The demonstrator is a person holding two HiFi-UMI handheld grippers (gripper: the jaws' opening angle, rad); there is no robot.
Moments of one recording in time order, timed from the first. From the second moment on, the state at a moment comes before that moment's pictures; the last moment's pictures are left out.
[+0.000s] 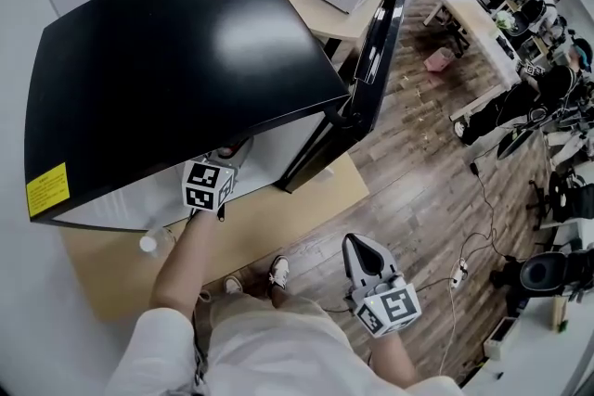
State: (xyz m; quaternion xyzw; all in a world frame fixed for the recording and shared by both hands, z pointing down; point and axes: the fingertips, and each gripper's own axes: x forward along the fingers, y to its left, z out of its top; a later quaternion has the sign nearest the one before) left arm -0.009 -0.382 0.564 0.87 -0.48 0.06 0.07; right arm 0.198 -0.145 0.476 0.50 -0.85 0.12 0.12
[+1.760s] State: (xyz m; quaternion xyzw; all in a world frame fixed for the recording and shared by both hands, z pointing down) left arm -0.049 -0.264 0.513 0.85 -0.52 0.06 0.02; right arm 0.107 -0.132 0.464 0.40 -0.91 0.10 0.08
